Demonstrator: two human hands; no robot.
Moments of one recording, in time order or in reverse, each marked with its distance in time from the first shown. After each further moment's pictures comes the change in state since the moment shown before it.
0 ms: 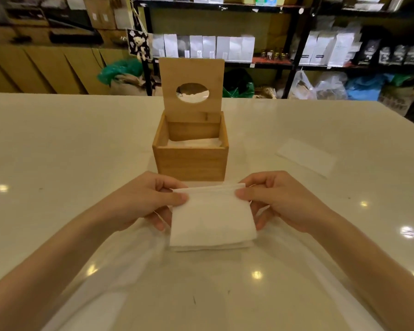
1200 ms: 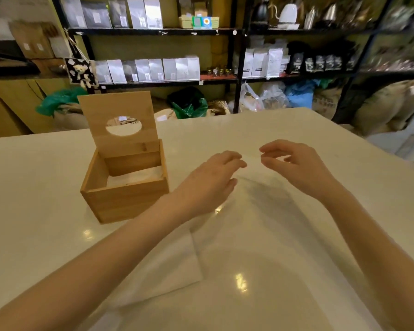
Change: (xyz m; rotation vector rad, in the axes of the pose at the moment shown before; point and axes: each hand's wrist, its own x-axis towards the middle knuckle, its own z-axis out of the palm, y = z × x) left_hand 0.104 0.082 0.115 0.934 0.117 0.870; right_hand -0.014 -0.003 -0.125 -0.682 0.645 -0.273
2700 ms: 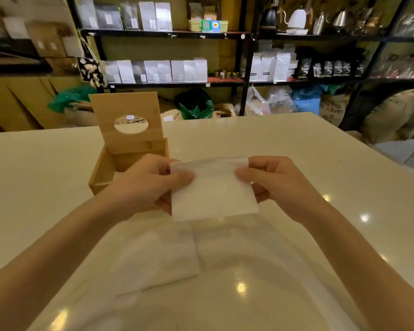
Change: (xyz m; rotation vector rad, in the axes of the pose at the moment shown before) left_hand -0.059 -0.006 -0.069 -0.828 -0.024 -0.570; right_hand -0.030 -0.049 0.012 0.656 -0.237 0.112
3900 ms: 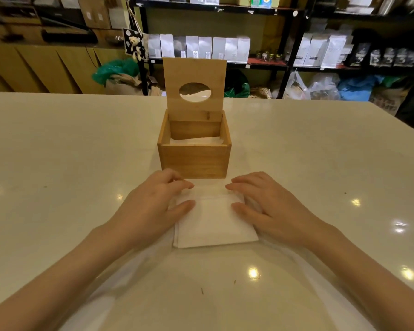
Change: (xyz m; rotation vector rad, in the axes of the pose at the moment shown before) left_hand -0.077 -0.099 -0.030 0.762 0.257 0.120; right_hand -0.018 0.042 0.087 -0.932 -0.308 -0.337
